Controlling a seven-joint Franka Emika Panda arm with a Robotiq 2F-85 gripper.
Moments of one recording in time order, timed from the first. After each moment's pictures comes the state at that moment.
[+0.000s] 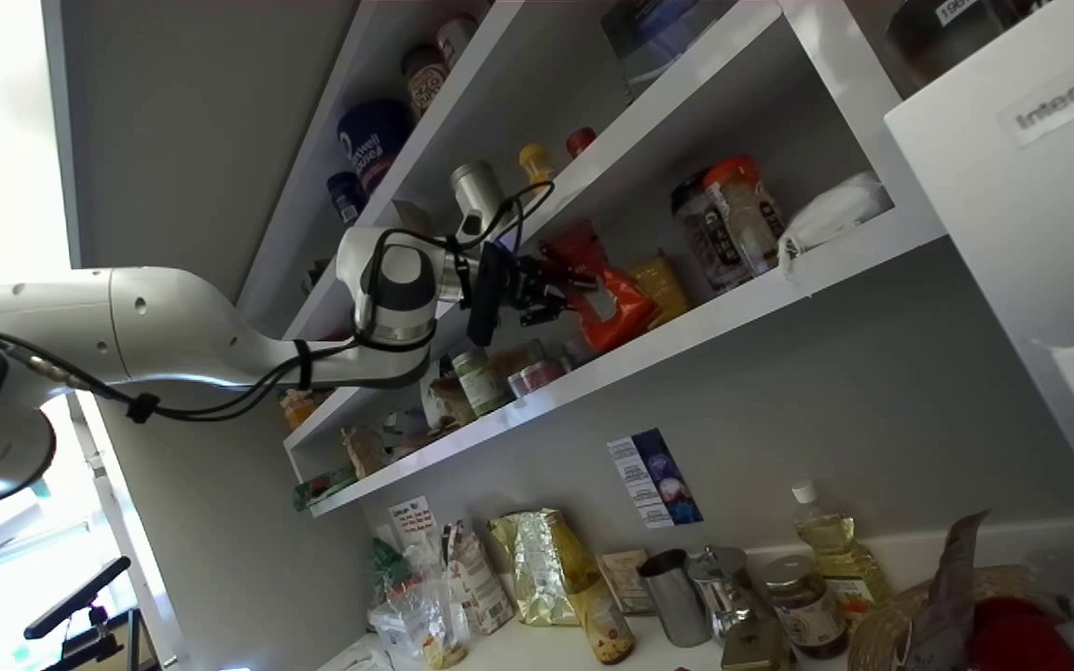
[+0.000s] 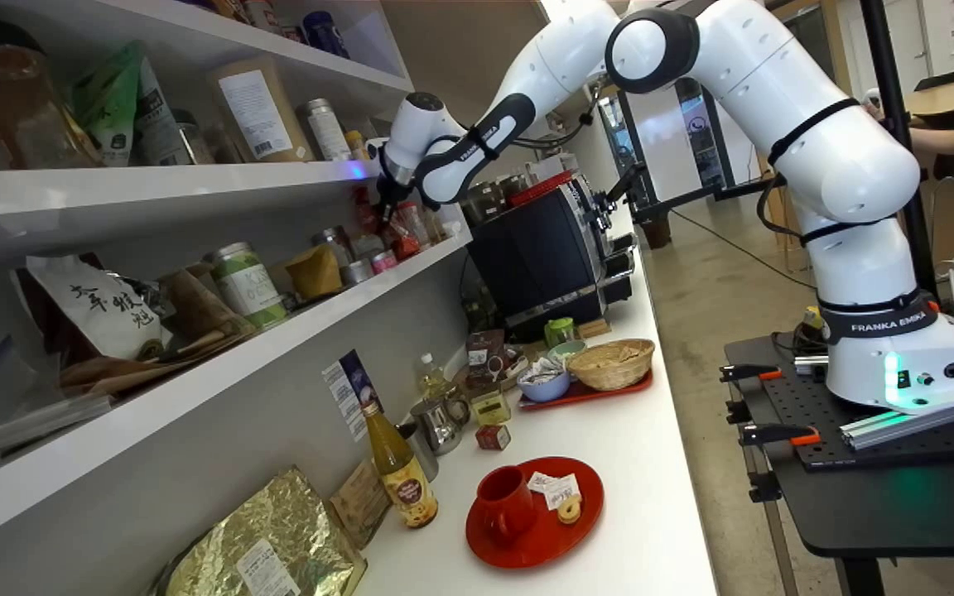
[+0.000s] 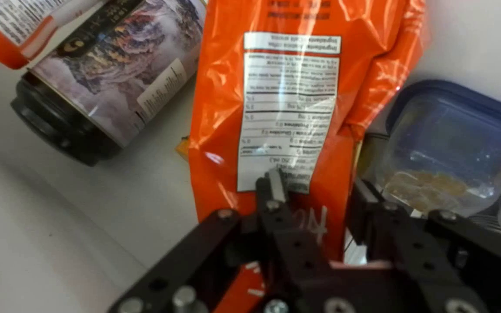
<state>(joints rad) -0.09 0.38 -0.09 -1.40 -0.48 2.80 -0.21</state>
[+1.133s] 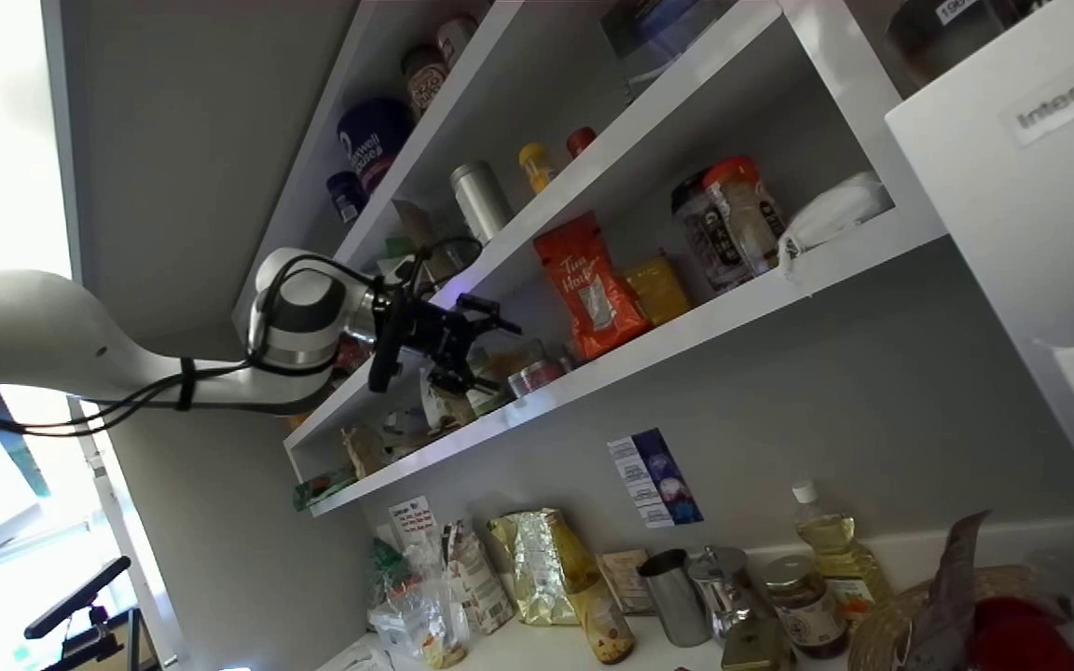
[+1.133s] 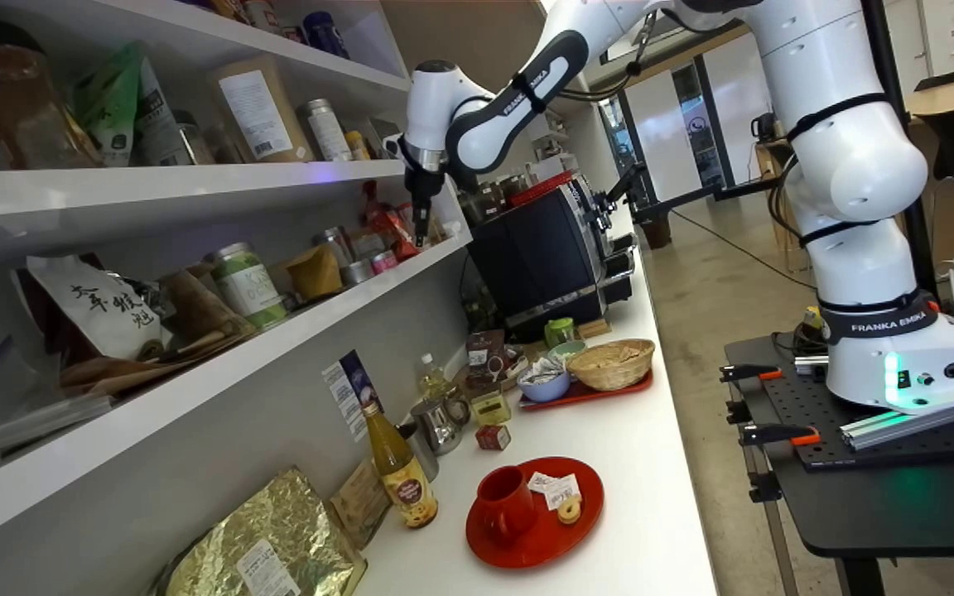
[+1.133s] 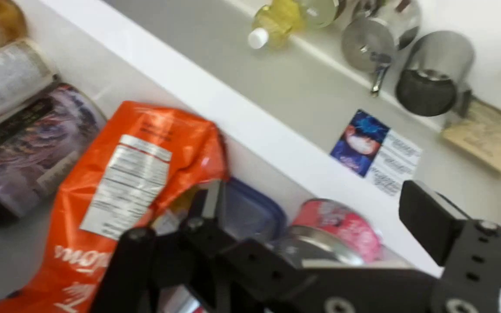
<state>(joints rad) -0.01 0.02 -0.04 -1.84 -0.51 2.54 -0.19</state>
